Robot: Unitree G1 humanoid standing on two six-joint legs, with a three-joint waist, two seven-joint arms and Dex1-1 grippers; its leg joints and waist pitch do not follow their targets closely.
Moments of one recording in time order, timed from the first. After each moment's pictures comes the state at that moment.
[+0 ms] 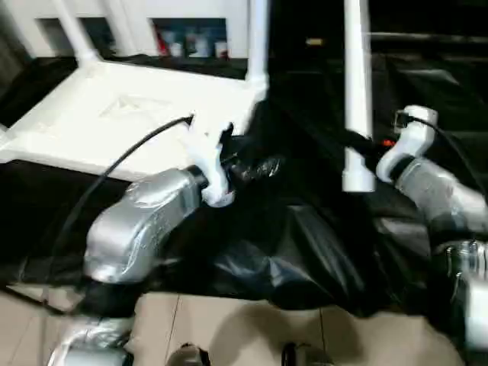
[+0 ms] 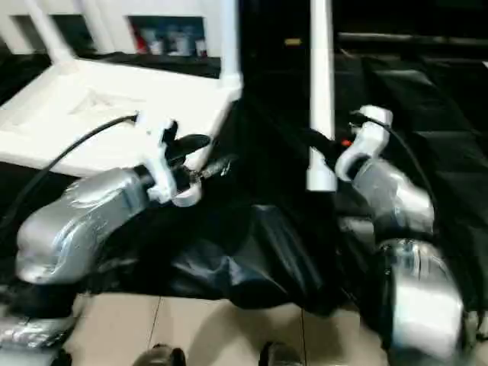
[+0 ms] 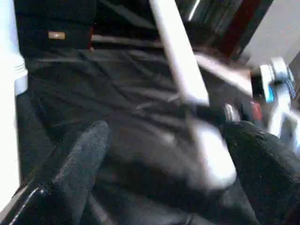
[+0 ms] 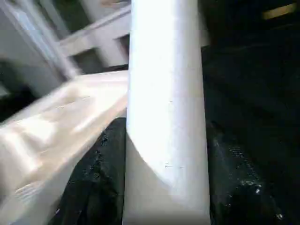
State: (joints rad) left arm -0.62 0.11 0.02 -0.06 -0.49 0.75 -0.43; right arm -0.55 -0.25 -0.31 0.39 0.44 0.41 0.68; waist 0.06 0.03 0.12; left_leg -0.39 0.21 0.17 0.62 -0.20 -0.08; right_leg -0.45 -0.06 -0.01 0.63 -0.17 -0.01
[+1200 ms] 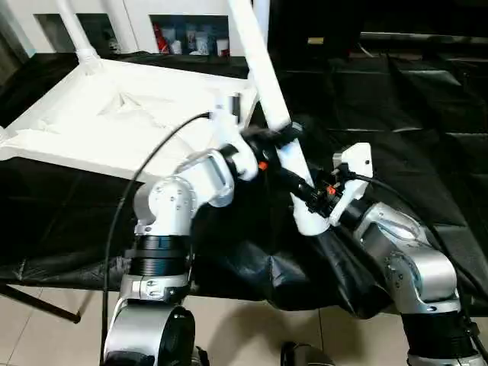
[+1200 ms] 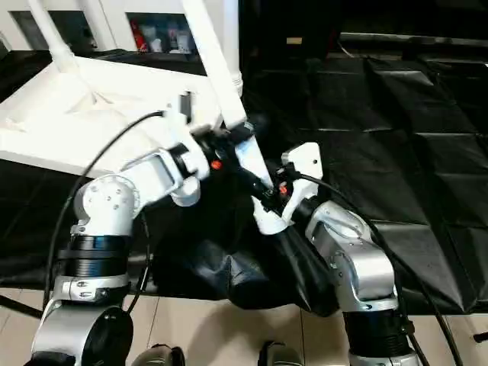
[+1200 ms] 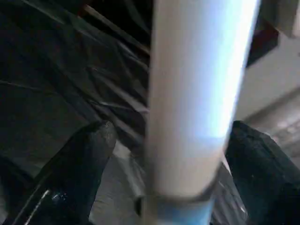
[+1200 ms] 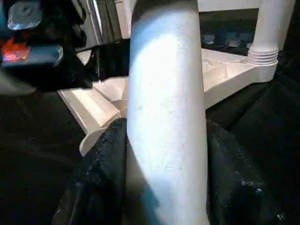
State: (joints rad) left arm -0.74 -0.10 0.22 0.16 -0.68 0.85 -0.22; right arm -0.31 -0.21 0.04 -0.09 0.30 0.42 0.55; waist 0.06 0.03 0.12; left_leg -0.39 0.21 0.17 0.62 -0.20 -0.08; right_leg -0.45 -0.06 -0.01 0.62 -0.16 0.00
